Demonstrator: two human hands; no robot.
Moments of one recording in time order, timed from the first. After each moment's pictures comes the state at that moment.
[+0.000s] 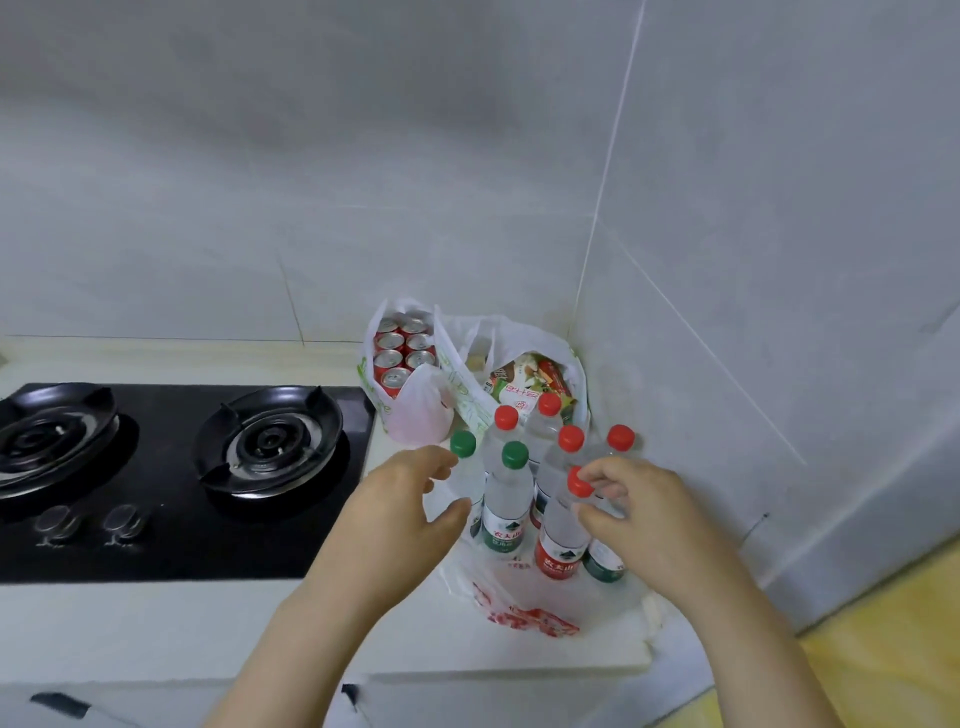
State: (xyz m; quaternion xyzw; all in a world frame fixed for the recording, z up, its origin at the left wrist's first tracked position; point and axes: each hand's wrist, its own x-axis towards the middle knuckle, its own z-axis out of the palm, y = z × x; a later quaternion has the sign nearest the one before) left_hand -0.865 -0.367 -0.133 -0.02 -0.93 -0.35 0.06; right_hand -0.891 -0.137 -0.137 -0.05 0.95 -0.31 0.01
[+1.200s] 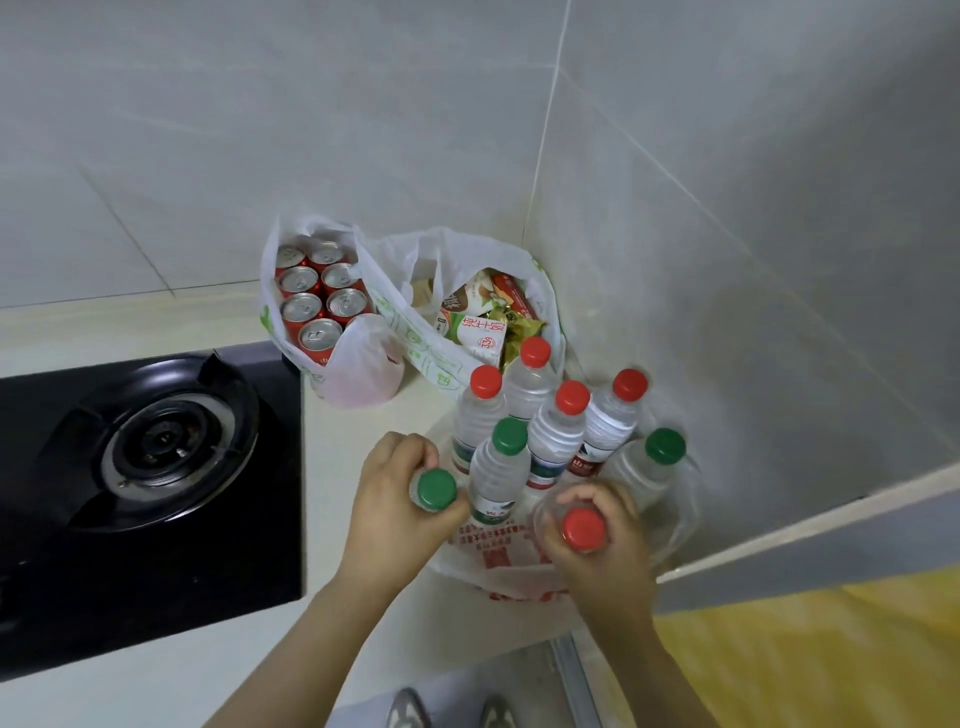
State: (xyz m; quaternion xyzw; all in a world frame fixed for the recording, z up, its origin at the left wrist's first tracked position) left_hand -0.982 -0.378 -0.261 -0.06 -0.88 -0.48 0.04; right_hand -0.918 -0.190 -0.276 0.14 0.84 -0.51 -0.16
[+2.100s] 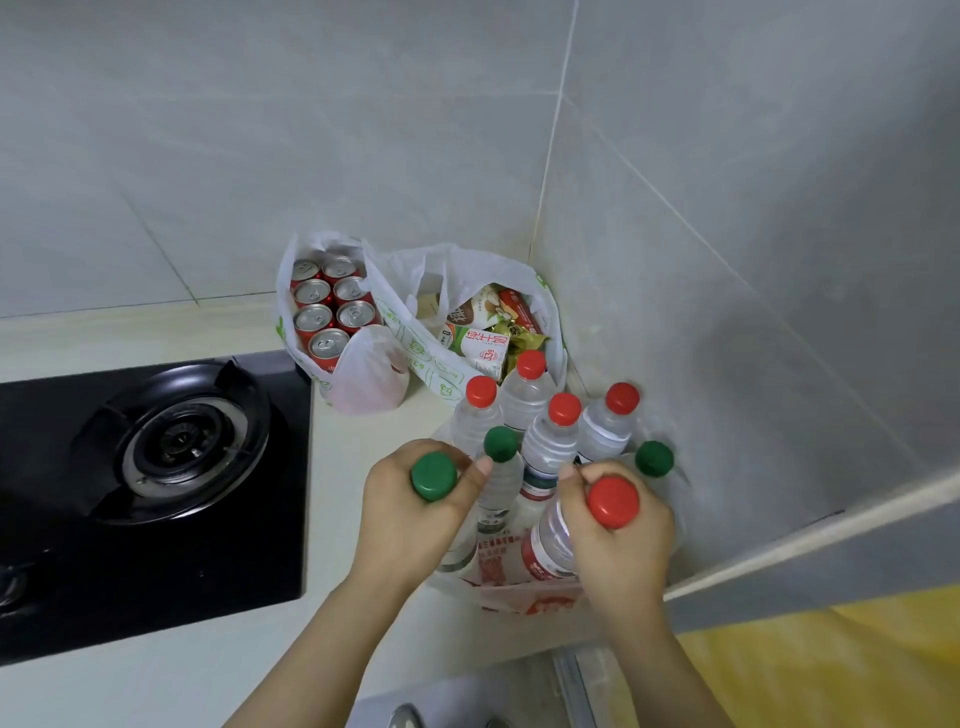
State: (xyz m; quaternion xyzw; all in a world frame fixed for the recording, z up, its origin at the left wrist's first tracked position) left_hand -0.967 -0.346 -0.209 0.05 -0.81 -0.58 0.03; right_hand -0.933 -0.187 -0.231 0.15 0.79 -0.54 -0.26
